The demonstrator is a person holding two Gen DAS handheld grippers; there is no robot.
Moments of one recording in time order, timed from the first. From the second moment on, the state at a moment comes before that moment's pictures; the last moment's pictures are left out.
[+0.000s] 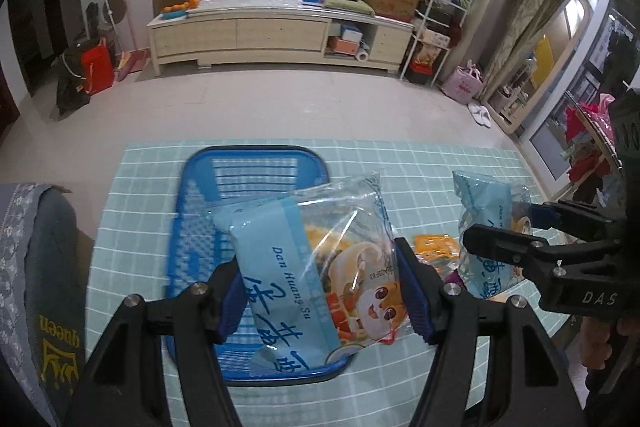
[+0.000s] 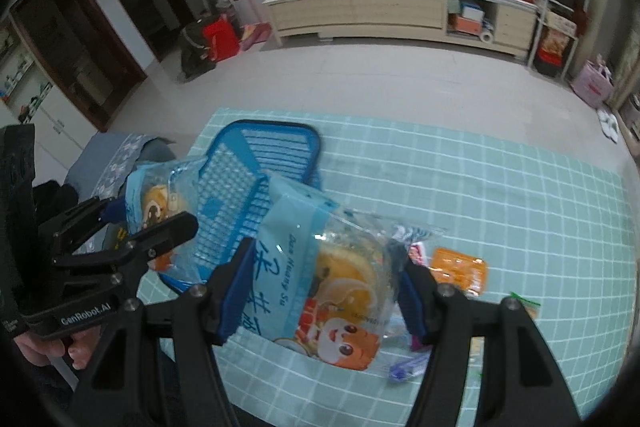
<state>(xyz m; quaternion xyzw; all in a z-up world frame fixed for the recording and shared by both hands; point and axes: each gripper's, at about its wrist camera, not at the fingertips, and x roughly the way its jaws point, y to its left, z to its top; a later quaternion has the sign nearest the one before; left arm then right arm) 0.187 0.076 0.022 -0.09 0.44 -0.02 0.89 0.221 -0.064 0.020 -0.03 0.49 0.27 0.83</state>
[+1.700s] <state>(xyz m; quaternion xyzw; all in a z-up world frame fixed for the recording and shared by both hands) 0.273 0.163 -0.049 -0.09 0.50 -0.01 0.86 0.309 0.043 -0.037 -0.03 0.57 0.24 0.79</state>
